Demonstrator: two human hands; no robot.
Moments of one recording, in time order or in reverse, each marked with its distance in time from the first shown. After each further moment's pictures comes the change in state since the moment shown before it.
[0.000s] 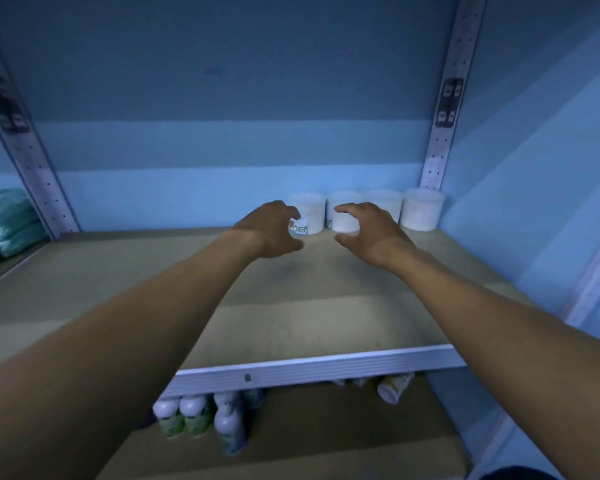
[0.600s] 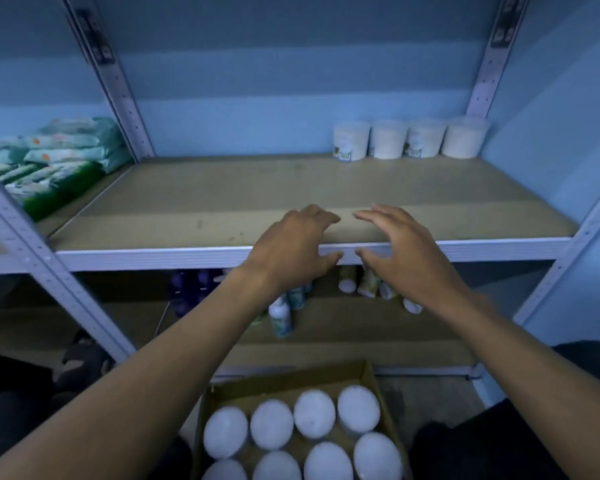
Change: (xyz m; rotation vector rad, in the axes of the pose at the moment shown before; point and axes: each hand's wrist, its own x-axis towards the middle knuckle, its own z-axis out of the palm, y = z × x) left_hand -0.223 0.023 0.028 -0.057 0.092 0.120; right_hand -0.212 -0.081 0.015 0.142 0.020 -0.151
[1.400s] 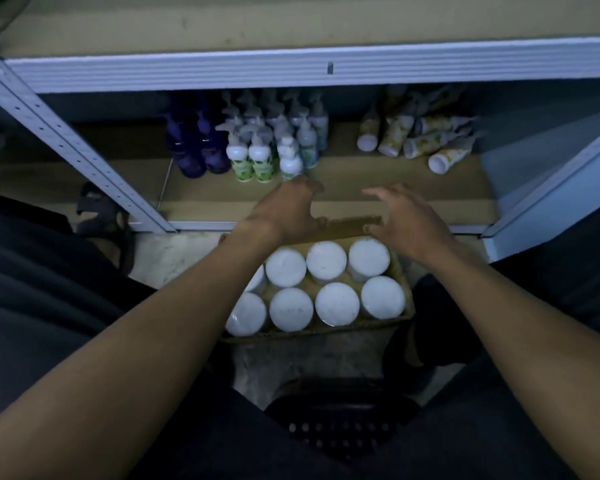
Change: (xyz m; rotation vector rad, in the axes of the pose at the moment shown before) left_hand -0.119 -0.032 0.145 -0.125 -0.419 -0.203; right_hand -0.133 0.023 0.116 -0.053 -0.514 0.308
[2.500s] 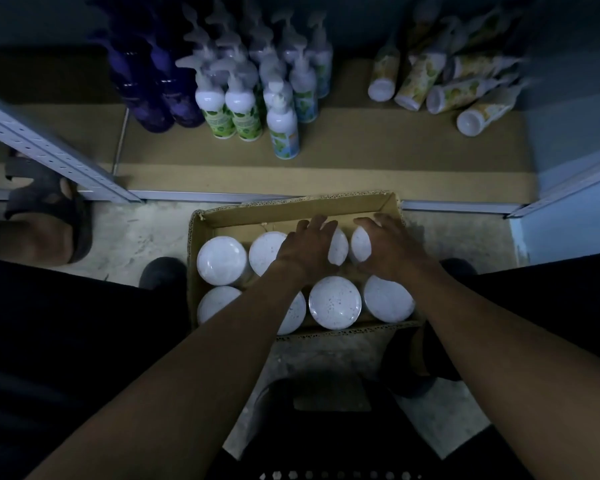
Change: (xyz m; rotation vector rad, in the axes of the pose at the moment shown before) left_hand 0.049 -0.028 0.175 -0.087 -0.291 -0.129; right_hand 0.052 0.069 0.125 -0.044 -0.421 0.182
